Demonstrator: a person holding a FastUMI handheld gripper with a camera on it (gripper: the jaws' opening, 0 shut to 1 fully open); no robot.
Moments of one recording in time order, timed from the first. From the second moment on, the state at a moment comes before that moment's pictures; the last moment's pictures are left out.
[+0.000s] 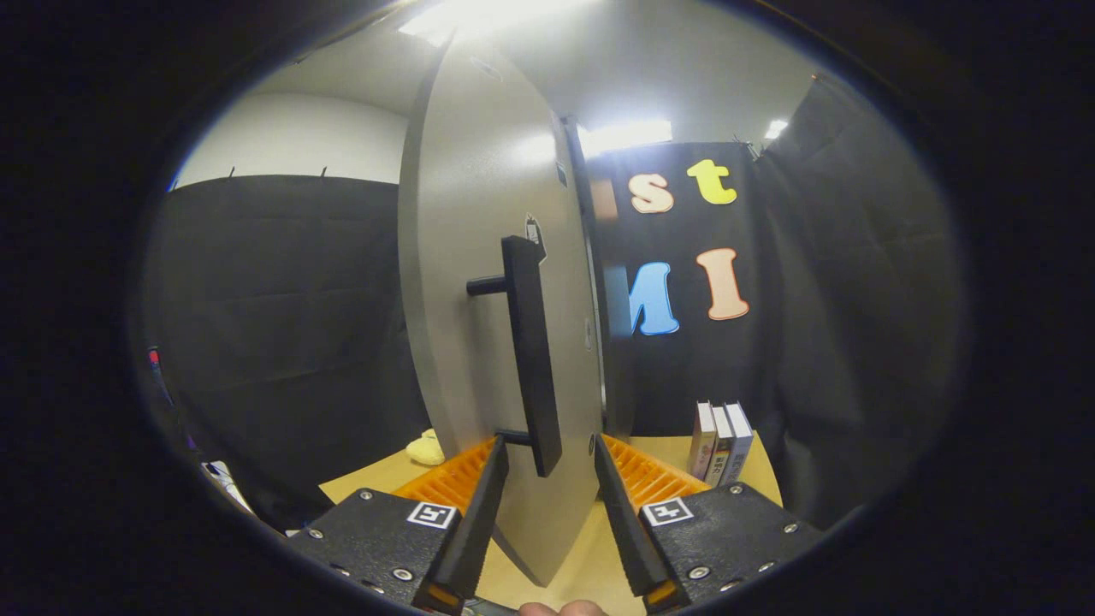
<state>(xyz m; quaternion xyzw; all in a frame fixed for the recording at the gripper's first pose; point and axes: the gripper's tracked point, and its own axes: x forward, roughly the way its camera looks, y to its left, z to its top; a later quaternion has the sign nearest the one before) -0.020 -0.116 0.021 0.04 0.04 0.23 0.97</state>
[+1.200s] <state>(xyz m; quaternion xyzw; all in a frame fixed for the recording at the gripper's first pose) -0.074 0.027 -0.158 0.02 -0.03 -0.02 1.00</state>
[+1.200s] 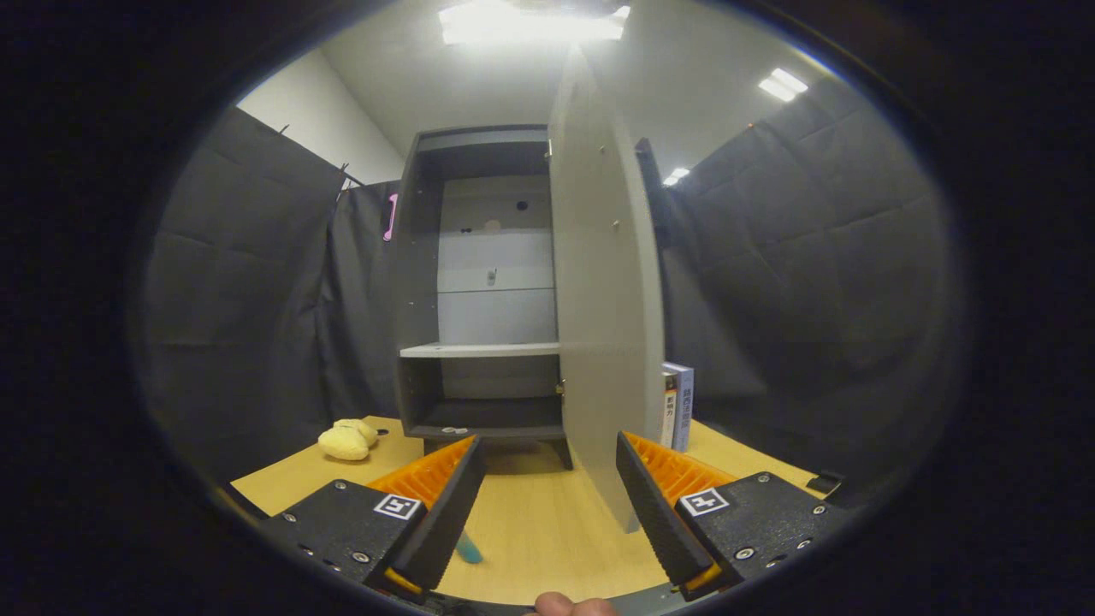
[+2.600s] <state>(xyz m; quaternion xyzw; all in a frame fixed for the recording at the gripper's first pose) 0.028 0.128 -0.332 0.02 0.11 0.01 0.99</state>
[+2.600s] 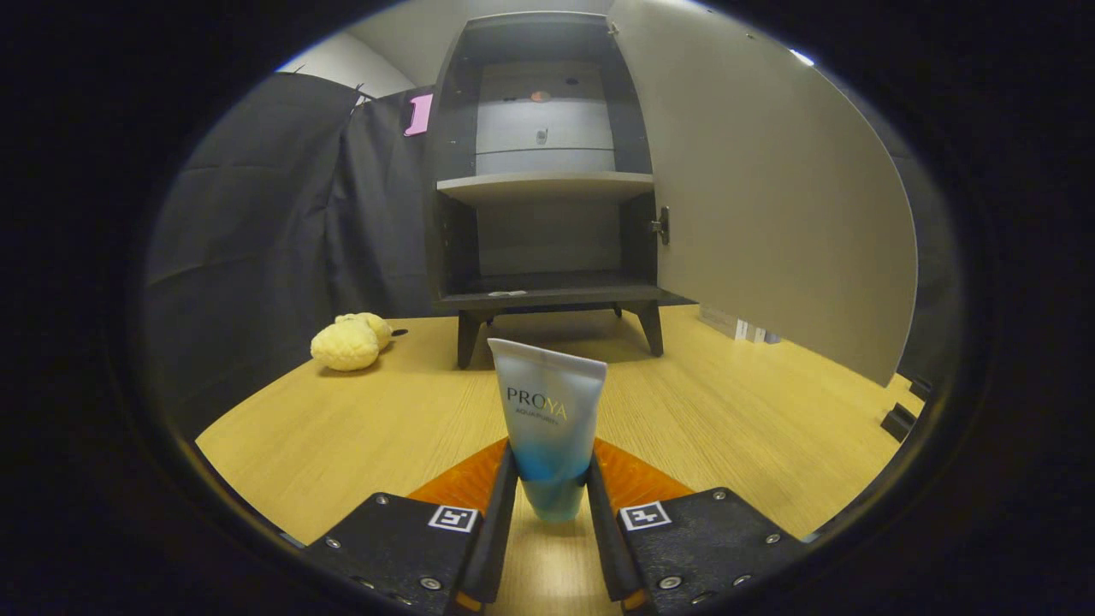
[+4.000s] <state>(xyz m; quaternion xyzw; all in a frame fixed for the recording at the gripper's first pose) 0.317 0.122 0.013 -0.04 0.04 0.02 1.00</state>
